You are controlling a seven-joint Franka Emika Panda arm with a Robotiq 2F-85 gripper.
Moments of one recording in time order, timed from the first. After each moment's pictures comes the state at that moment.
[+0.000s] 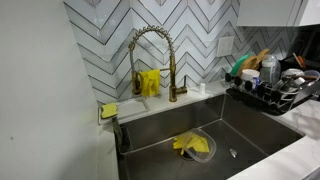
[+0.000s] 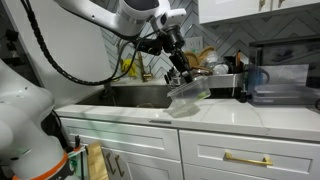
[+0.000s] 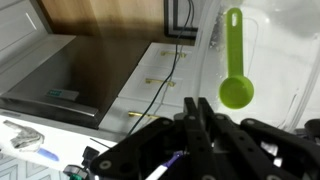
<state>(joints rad) -0.22 -0.31 0.08 -2.29 -0.56 2.04 1.03</state>
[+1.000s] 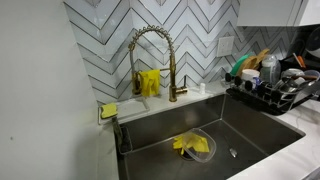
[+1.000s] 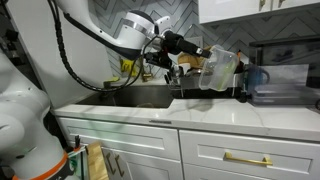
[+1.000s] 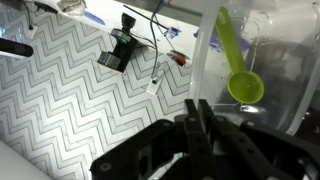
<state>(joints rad) -0.06 -0.20 0.14 -2.29 -1.38 1.87 1.64</state>
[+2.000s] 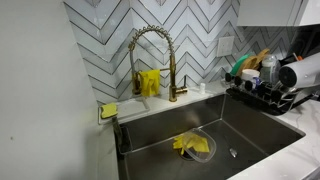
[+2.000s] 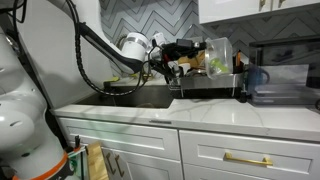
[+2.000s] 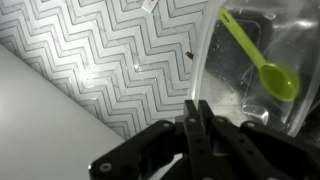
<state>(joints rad) 0.07 -0.07 0.15 -2.33 -1.78 1.65 1.74</state>
